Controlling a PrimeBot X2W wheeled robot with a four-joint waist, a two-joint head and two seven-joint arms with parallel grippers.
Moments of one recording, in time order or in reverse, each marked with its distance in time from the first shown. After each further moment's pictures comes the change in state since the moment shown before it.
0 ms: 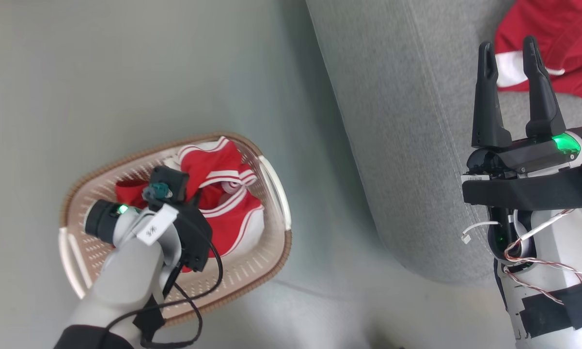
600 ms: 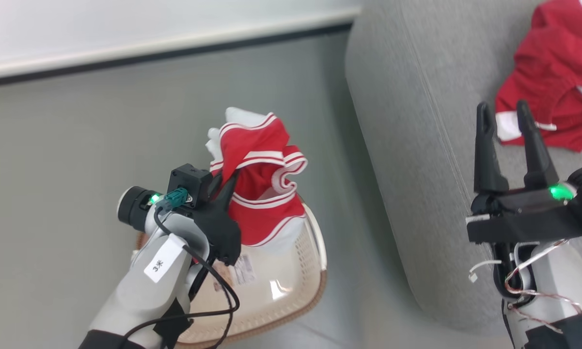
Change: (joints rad) left arm 0.049 -0.035 -0.012 -0.151 -0.022 -0.016 -0.163; right arm 0.115 -0.020 -0.035 0.073 0.000 0.009 0.000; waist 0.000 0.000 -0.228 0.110
